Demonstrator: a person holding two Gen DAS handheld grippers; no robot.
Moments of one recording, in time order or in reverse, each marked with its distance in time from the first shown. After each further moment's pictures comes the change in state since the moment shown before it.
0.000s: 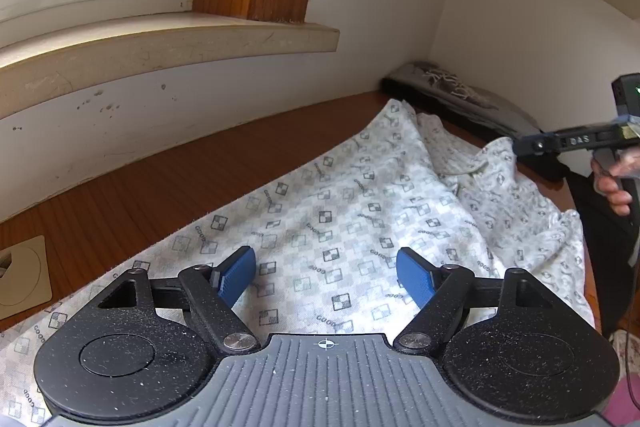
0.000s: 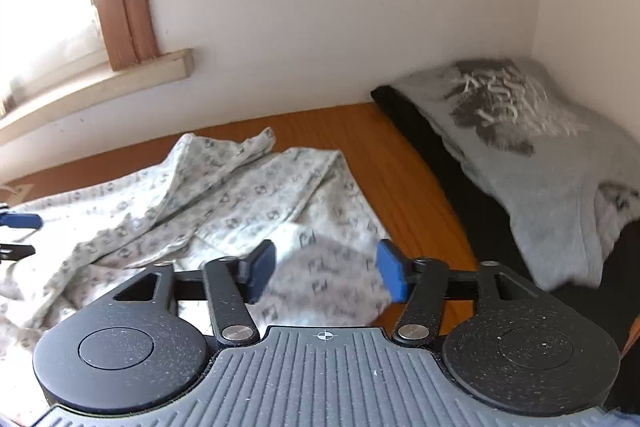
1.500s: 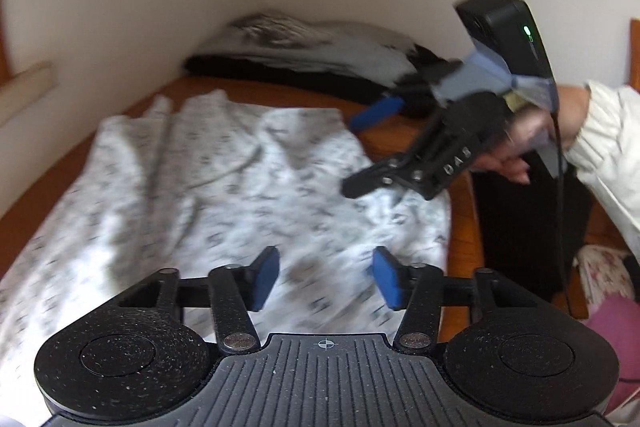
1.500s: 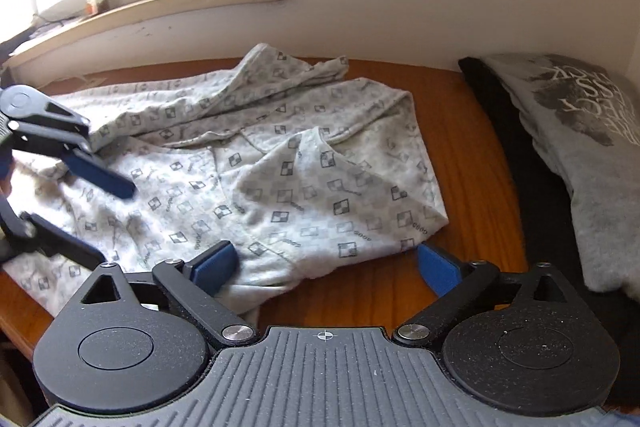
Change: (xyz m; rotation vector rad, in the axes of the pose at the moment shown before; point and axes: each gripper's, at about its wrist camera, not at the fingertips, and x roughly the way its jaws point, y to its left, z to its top) left arm 0.076 -0.211 0.020 0.337 0.152 -0.191; right arm 0.015 -0.025 -0.039 -0.301 0.051 0.256
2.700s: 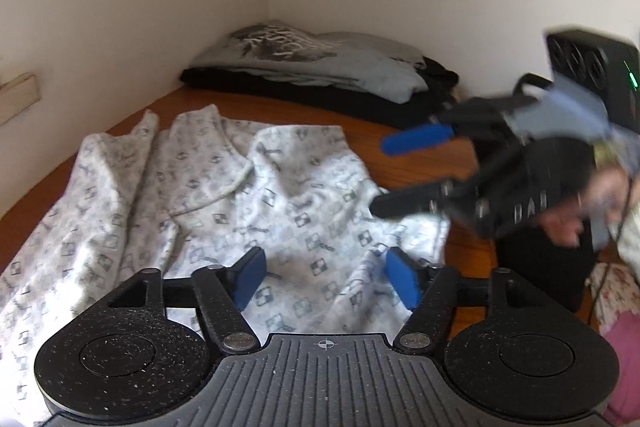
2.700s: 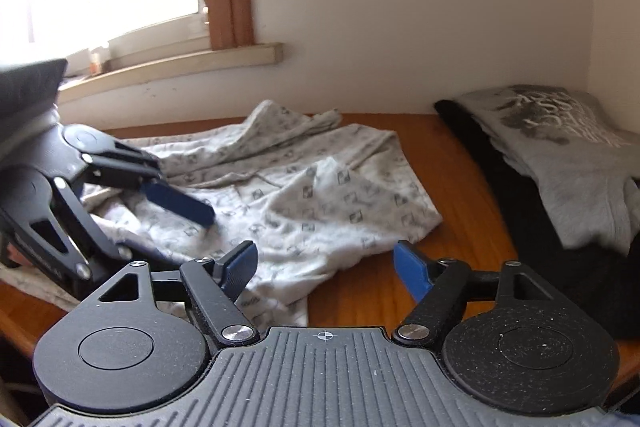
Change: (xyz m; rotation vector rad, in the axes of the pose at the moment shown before) left arm 0.019 -0.004 0.004 -0.026 -0.064 0.067; right arm -0.039 0.025 -0.034 0.114 -0.229 -0.091
